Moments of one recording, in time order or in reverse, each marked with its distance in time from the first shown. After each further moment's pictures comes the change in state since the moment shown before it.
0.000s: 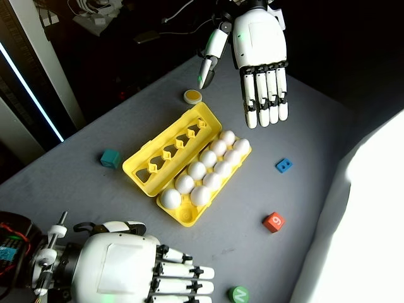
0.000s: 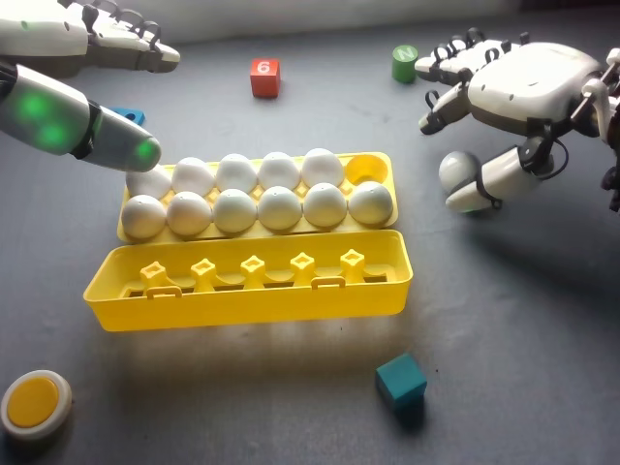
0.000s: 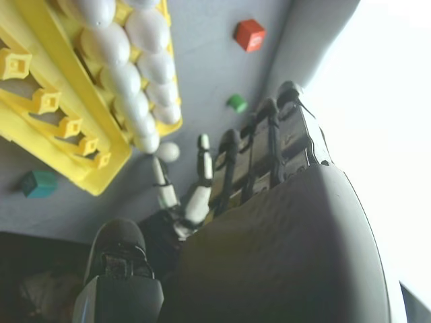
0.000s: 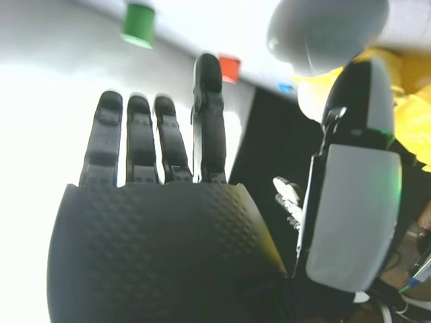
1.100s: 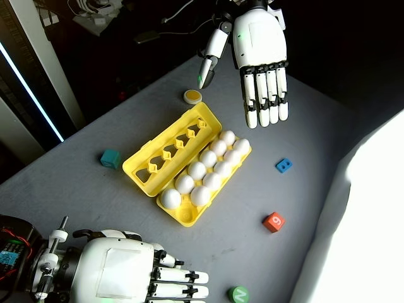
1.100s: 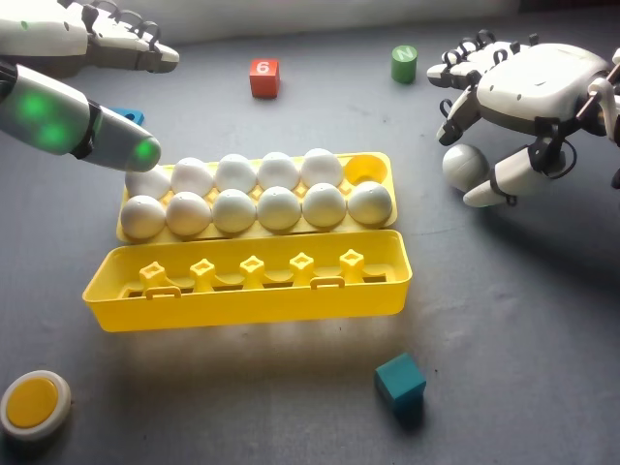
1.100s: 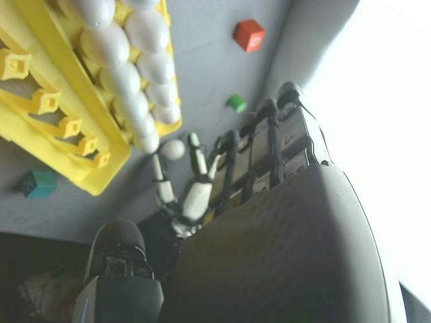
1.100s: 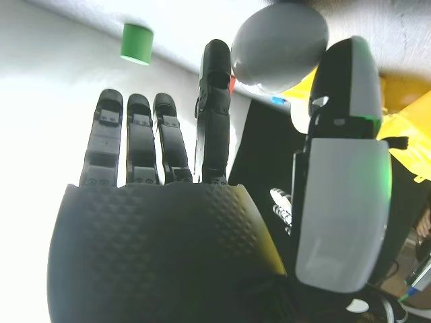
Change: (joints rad) left arm 0.000 0.000 0.000 0.000 0.000 0.000; right arm -0.002 0.001 0.016 0.002 -0.022 -0.006
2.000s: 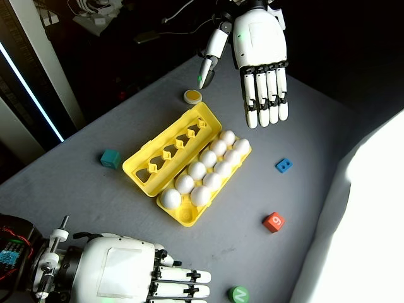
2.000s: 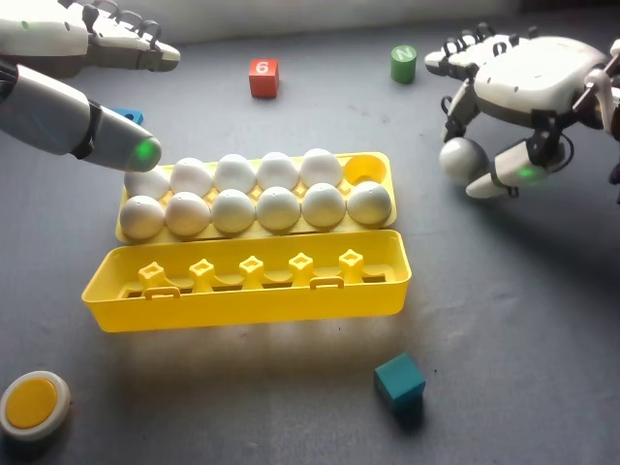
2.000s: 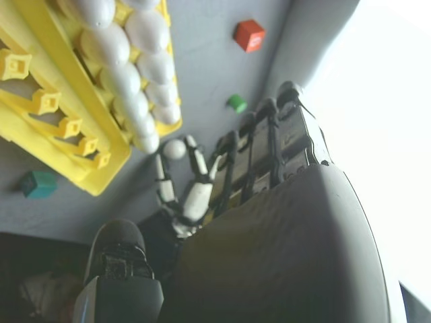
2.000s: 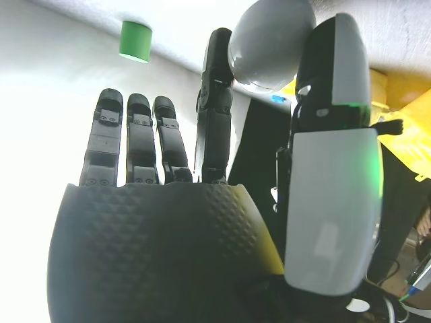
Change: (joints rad) left arm 0.000 -0.001 0.000 0.000 0.000 0.000; right arm 0.037 0.014 -0.029 0.002 -0.025 -0.001
